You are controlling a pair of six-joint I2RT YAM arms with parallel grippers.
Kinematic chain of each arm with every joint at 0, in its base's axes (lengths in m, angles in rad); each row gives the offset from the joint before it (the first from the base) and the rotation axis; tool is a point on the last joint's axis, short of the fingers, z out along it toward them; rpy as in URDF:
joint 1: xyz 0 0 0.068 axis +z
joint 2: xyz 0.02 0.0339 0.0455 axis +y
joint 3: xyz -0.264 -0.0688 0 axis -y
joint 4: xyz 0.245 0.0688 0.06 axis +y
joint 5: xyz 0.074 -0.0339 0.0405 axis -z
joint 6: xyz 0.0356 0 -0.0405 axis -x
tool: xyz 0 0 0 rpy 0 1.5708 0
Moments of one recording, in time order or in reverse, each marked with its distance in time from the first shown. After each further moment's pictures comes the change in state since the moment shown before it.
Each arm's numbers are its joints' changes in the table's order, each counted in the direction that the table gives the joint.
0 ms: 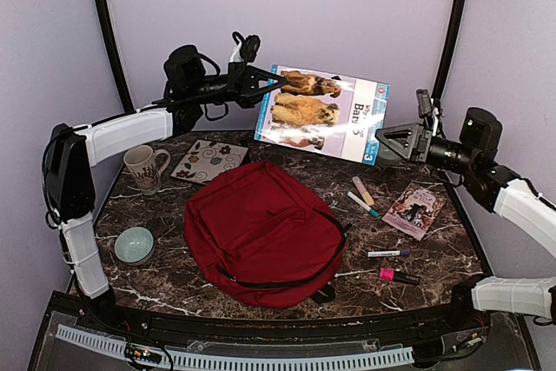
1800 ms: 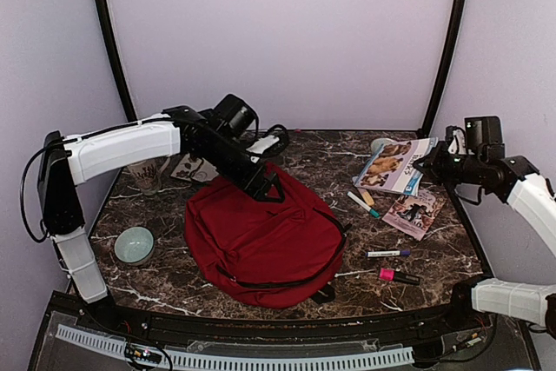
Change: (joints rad) left arm -0.214 -0.092 -0.043 1.340 -0.716 -1.033; right arm -0.108 -0.034 0.118 0.673 0.525 -0.159
